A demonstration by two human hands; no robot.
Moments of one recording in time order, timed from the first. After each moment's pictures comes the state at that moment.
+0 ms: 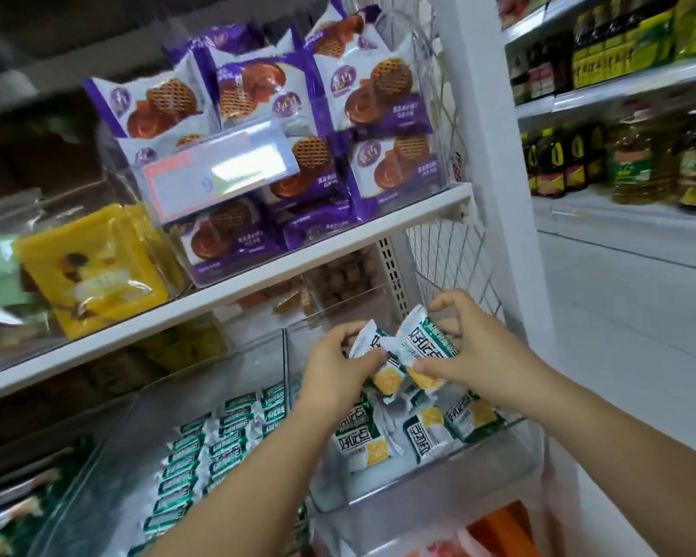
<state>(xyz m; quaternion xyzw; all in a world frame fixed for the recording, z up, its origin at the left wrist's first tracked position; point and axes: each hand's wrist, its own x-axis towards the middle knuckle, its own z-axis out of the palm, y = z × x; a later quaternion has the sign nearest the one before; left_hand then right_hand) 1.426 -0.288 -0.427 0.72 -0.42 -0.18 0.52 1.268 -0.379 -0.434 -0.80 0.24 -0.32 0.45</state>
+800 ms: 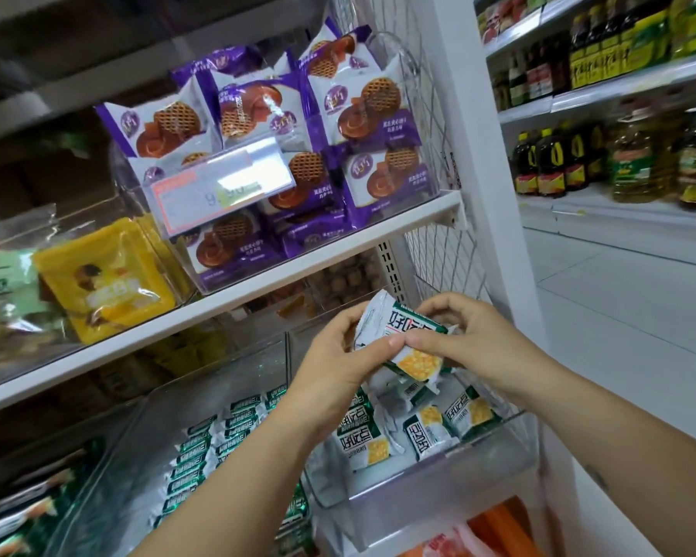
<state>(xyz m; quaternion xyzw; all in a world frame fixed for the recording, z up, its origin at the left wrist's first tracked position) 1.401 -0.268 -0.397 0.59 -0.46 -0.32 0.58 1.261 -0.373 -0.421 -0.69 0.19 -0.36 0.60</state>
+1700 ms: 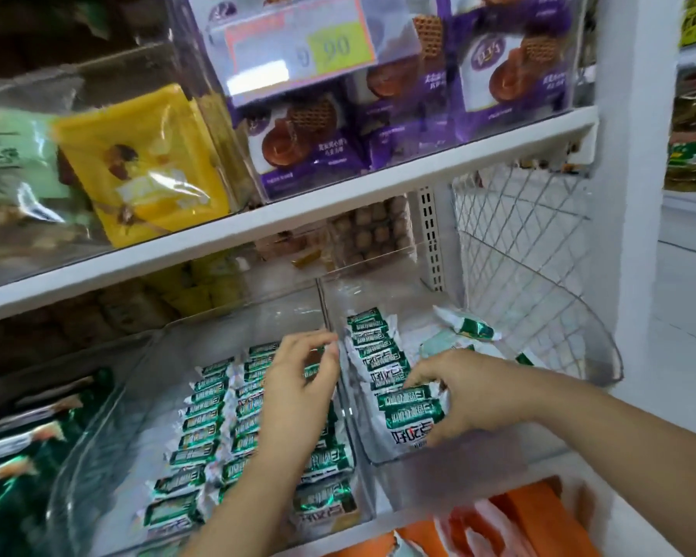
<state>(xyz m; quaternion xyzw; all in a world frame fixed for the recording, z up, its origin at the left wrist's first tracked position) 1.479 -0.199 -0.471 0.75 -0.44 0.04 0.50 1.329 -0.350 -0.473 -0.96 0.14 -0.01 0.26</state>
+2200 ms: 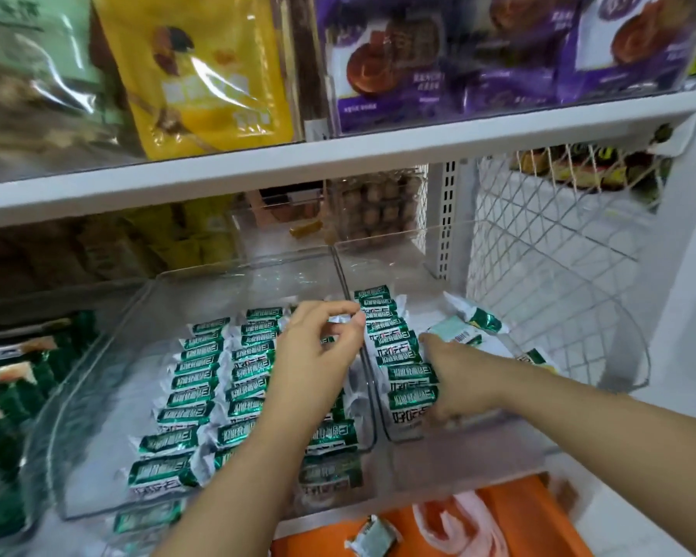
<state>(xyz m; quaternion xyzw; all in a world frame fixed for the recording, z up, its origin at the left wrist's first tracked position) 1.481 -0.195 -0.467 0.72 -0.42 -0.07 0.55 1.368 -0.337 -0.484 -0.94 0.27 0.08 0.21</state>
